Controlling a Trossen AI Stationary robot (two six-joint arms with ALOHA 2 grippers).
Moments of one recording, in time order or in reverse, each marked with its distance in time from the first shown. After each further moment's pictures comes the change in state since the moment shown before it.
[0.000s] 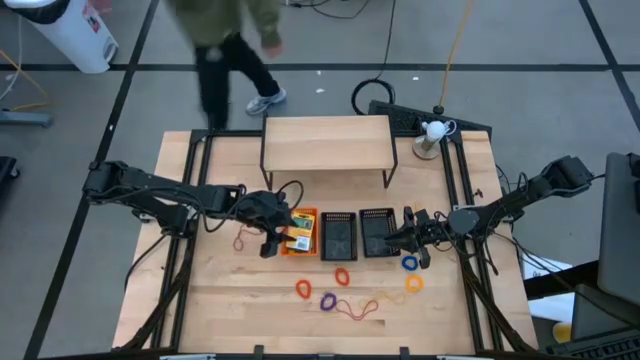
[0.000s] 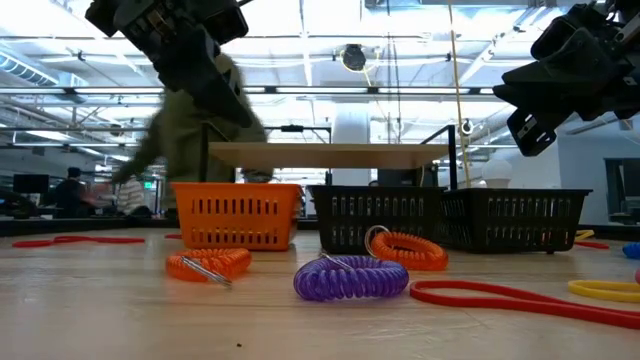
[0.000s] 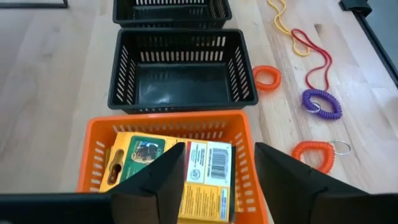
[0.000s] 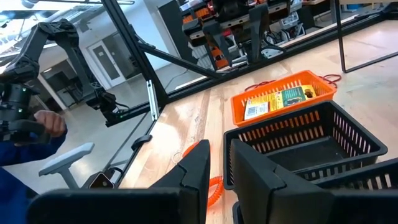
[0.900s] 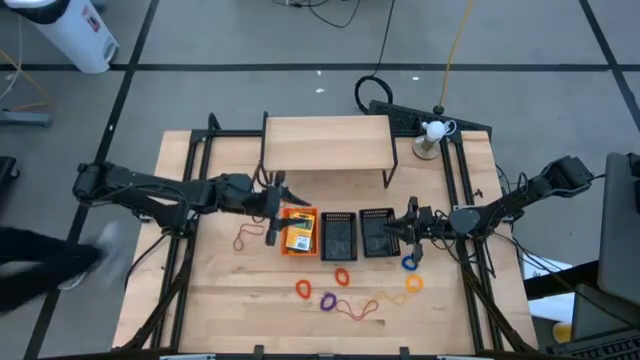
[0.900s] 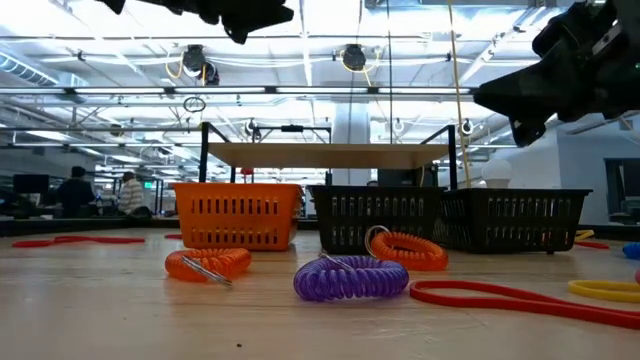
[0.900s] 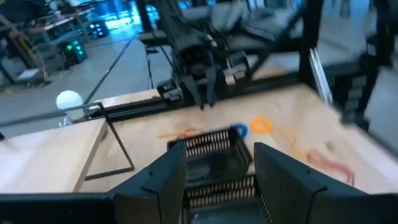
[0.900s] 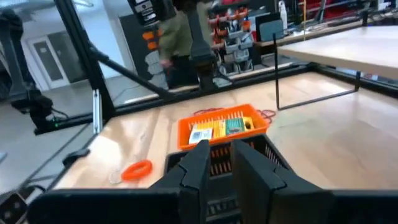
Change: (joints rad) left arm 0.019 -0.117 -0.001 0.400 -0.057 0.202; right arm -0.003 0.000 0.000 0.025 0.207 -0.202
